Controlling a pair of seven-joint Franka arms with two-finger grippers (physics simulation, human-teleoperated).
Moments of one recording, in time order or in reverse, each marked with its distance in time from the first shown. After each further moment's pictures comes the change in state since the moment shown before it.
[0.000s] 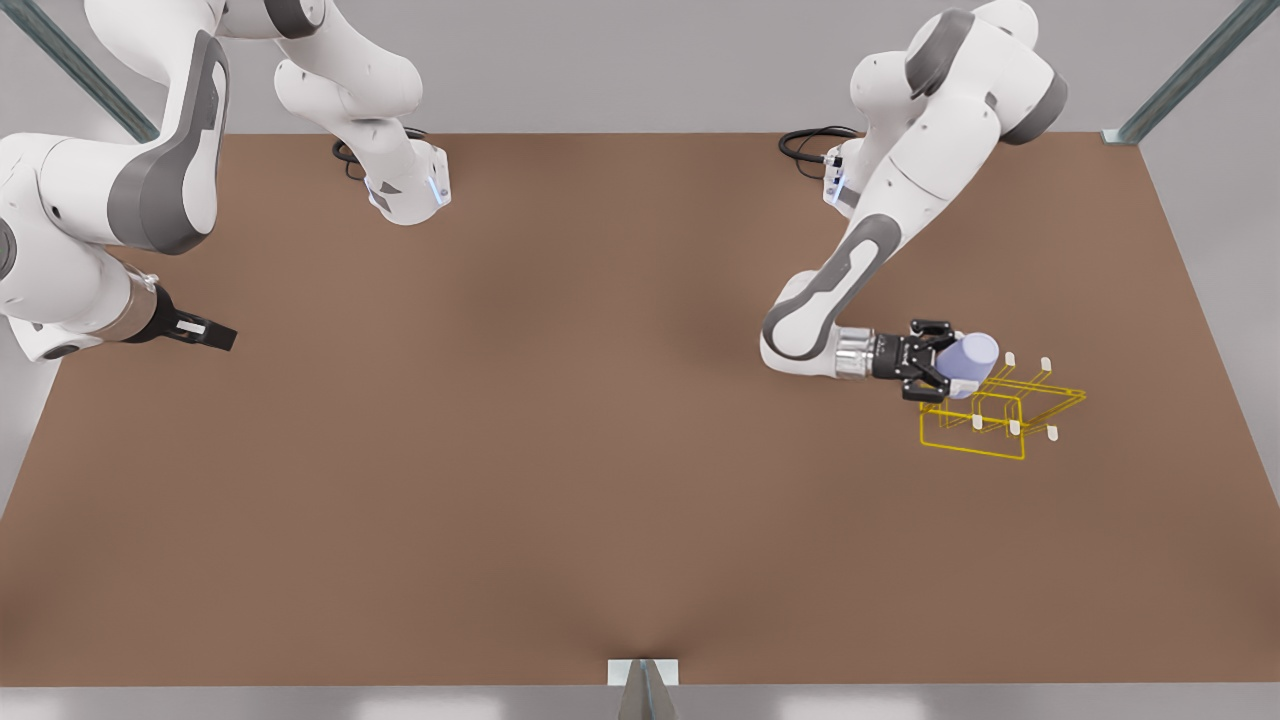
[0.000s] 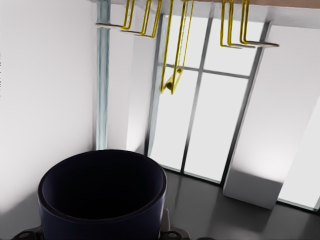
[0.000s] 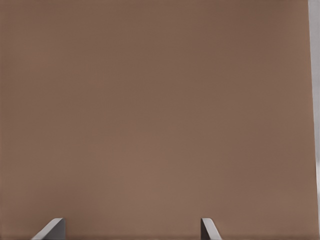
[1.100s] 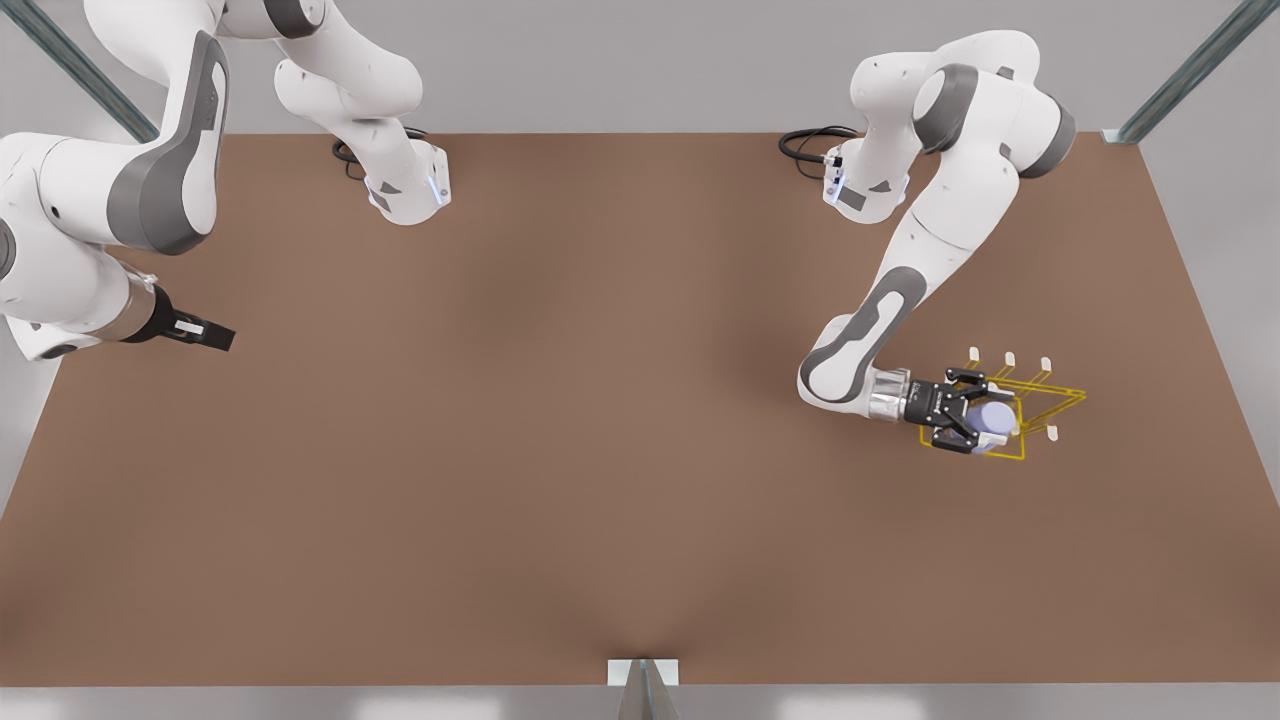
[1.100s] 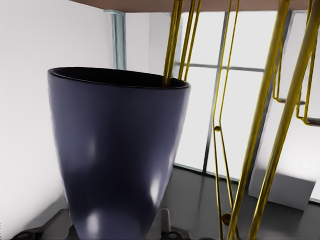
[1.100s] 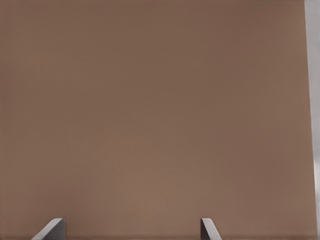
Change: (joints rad) left arm 0.049 0.154 0.143 0.072 0.228 0.122 0.032; right arm -0.002 0.000 0.000 0.000 -0.007 0.000 0.004
